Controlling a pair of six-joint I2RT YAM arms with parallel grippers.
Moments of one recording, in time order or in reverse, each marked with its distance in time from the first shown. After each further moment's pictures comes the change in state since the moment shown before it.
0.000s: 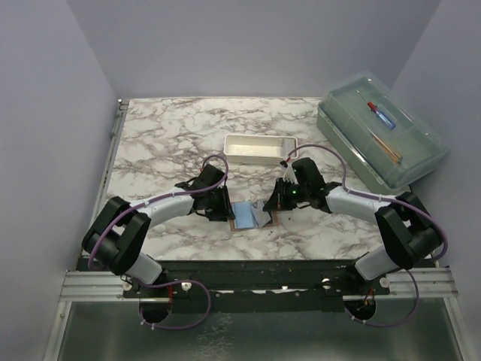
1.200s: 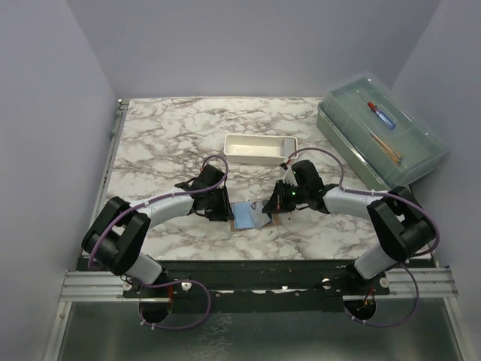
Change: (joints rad) left arm 0.000 -0.007 -0.004 0.004 0.000 0.005; right arm -0.015 0.047 -0.035 0.071 -0.028 0.035
